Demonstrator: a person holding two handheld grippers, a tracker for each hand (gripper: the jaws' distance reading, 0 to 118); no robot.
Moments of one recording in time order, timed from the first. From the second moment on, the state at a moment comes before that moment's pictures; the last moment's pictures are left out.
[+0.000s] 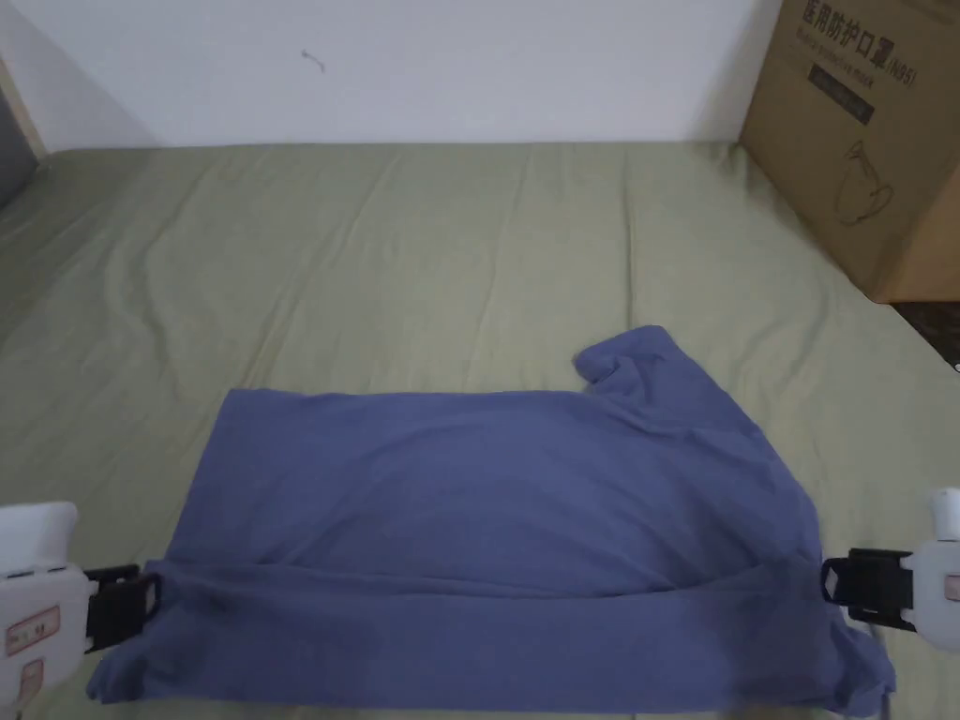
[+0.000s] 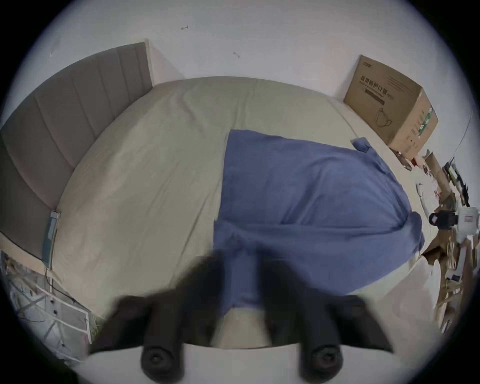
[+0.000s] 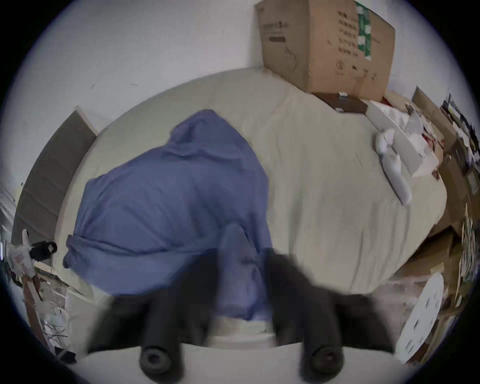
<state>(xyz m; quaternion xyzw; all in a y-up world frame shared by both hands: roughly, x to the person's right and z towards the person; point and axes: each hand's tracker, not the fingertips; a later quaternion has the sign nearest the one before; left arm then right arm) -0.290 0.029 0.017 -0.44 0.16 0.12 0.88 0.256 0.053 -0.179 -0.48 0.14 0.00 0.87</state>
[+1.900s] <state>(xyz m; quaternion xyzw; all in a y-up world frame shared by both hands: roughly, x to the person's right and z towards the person) -0.387 -0.039 -0.268 -0.48 0.18 0.15 0.85 0.170 -0.025 -0.466 -0.52 0.18 0.07 0.83</state>
